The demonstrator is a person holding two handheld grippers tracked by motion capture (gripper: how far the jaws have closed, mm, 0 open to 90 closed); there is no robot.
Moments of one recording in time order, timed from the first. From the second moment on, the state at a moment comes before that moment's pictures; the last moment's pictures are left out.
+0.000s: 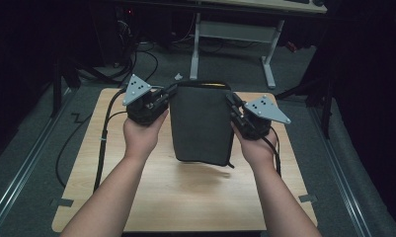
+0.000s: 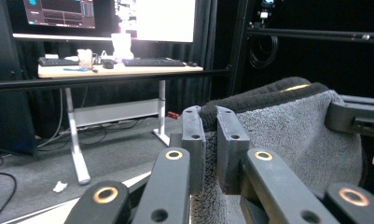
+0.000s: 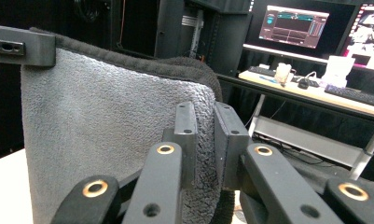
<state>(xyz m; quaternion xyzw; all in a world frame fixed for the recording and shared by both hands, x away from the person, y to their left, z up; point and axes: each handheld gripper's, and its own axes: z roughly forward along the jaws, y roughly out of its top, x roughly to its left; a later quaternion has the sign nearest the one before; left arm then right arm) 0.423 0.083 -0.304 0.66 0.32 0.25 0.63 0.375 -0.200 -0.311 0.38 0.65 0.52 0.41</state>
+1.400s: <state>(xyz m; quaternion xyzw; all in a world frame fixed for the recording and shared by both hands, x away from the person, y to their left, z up) 0.537 0.060 -0.372 0.73 0.36 0.25 0.53 0.490 -0.217 -0.356 0.39 0.71 0.45 0.37</state>
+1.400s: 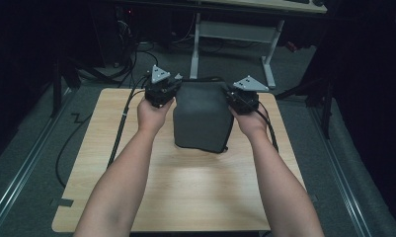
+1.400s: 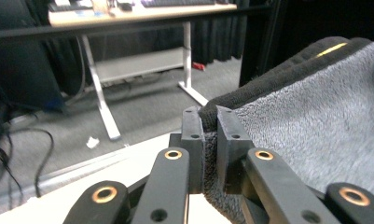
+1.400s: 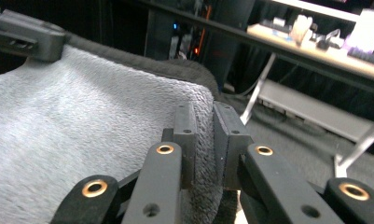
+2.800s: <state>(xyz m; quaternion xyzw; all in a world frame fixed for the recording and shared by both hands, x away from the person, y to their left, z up) 0.536 0.069 -0.455 0.75 0.42 0.13 0.49 0.493 -0.236 -0.437 0.44 0.74 0.42 0.28</state>
